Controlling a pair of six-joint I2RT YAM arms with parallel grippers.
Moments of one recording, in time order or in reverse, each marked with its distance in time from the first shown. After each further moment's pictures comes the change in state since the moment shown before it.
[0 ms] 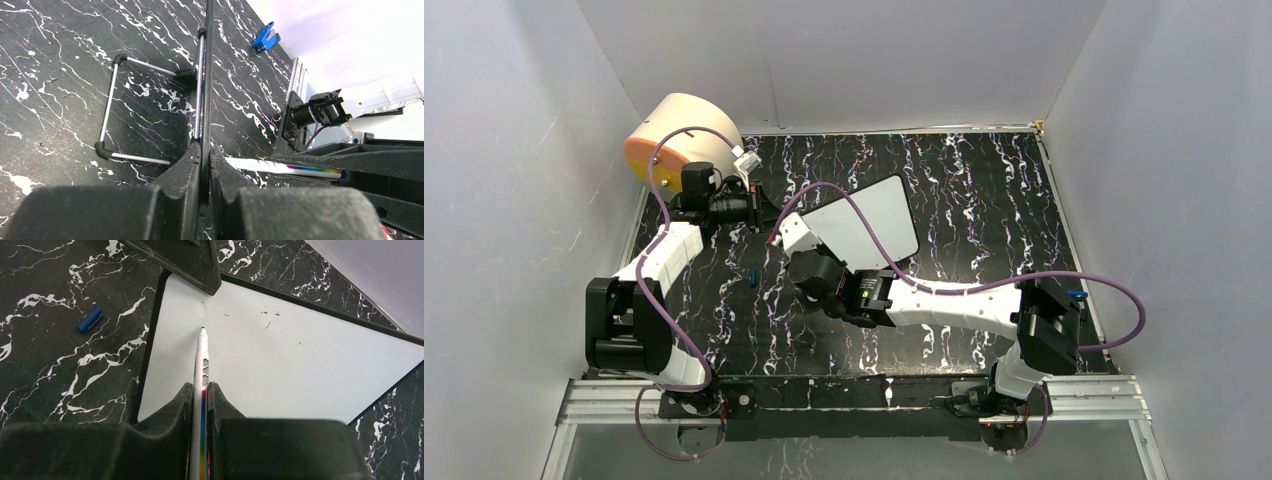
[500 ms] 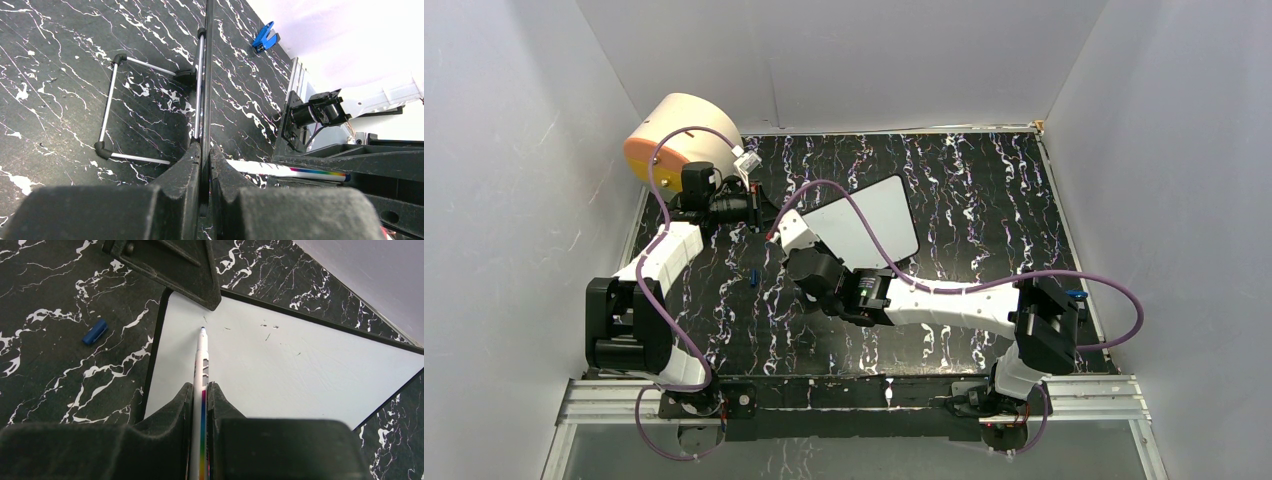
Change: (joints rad) left arm 0.000 0.000 0.002 -0.002 0.000 0.000; right arm -0.002 0.011 0.008 0.045 0.000 -0.011
